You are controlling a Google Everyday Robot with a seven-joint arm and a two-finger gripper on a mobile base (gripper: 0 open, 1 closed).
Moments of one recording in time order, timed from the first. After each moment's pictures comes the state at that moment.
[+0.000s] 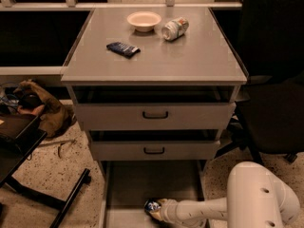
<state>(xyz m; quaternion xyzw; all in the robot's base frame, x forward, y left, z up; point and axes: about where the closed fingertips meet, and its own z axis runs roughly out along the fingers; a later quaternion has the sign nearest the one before) 0.497 -0.033 0.140 -0.41 0.85 0.16 0.30</state>
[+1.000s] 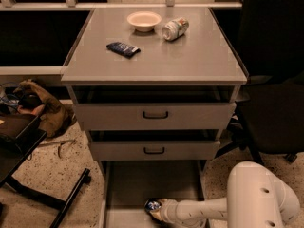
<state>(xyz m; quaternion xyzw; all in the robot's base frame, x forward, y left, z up) 0.497 -0.033 0.140 -0.41 0.85 0.16 0.30</state>
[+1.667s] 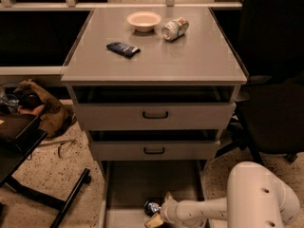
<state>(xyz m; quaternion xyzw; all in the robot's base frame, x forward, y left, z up) 0.497 -0.033 0.140 -0.41 0.85 0.16 0.30</state>
